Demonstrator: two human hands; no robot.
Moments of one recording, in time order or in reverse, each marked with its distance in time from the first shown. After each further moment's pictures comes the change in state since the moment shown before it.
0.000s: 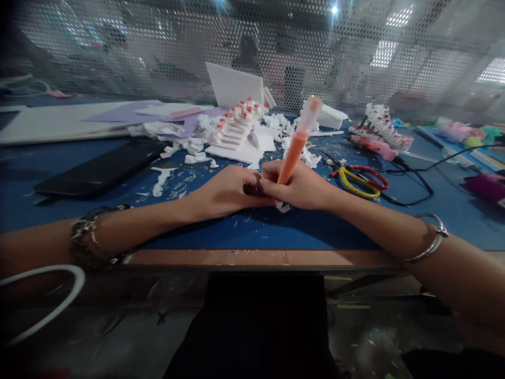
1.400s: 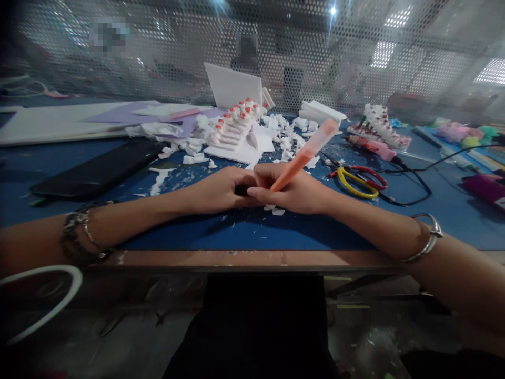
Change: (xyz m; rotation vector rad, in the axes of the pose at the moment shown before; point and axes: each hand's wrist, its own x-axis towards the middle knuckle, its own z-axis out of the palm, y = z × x) left_hand 0.002 -0.016 -0.008 0.034 -0.148 0.104; right_hand 0.000 0.002 0.003 0.050 -0.059 -0.158
